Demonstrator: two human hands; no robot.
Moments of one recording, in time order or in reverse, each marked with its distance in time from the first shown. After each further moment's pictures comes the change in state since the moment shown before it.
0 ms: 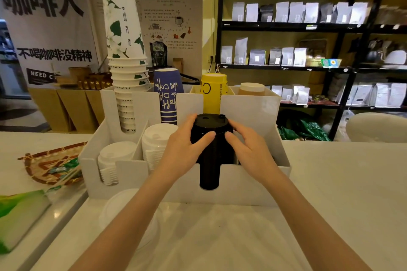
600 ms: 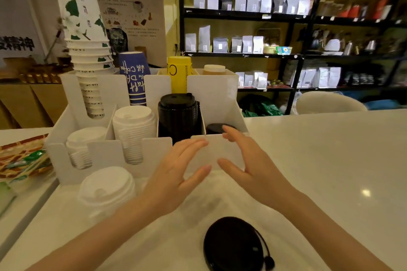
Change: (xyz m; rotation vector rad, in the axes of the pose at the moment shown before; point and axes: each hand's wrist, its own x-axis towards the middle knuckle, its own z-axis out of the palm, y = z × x) left_hand -0.095 0.000 0.018 0.211 -0.284 0.351; right_hand -0.123 -0.034 -0.028 -0.358 -0.026 0.118
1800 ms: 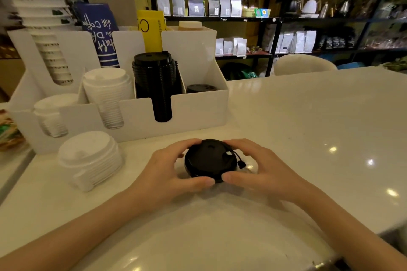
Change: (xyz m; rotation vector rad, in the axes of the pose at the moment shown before) left_hand -0.050 0.018 0.017 -0.231 -0.237 -0.197; right_hand -0.082 0.012 -0.005 0.198 -0.203 0.257
